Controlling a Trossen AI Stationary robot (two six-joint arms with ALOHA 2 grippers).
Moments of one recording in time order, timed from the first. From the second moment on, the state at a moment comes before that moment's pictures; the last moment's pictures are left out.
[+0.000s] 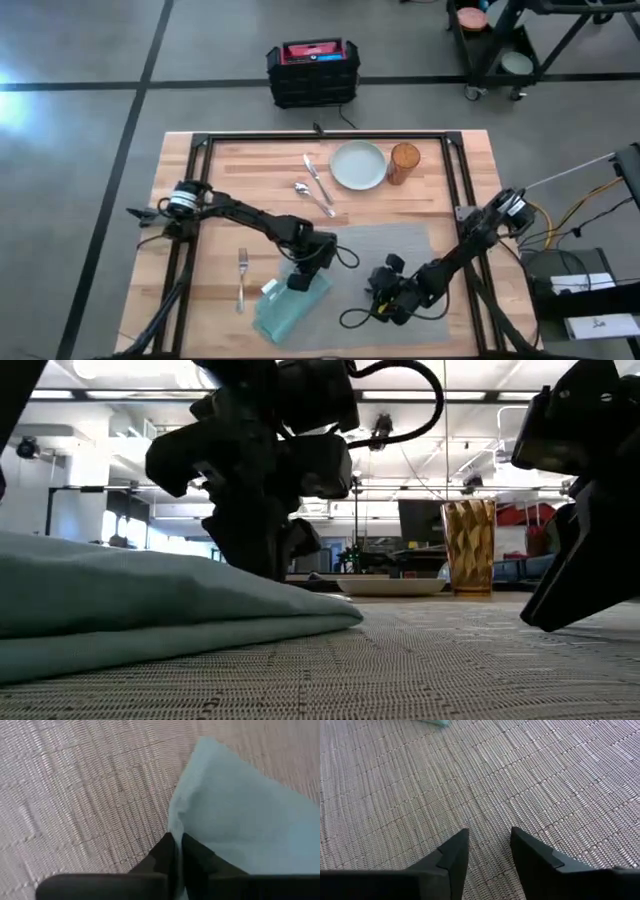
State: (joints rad) left arm -0.17 1.97 1.32 -0.57 0.23 -0.04; right arm 0.70 1.82 0.84 -0.15 0.53 1.02
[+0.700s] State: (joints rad) left arm -0.08 1.90 1.31 -0.75 0.02 -0.39; right arm 0.70 1.82 0.84 -0.15 0.52 1.04
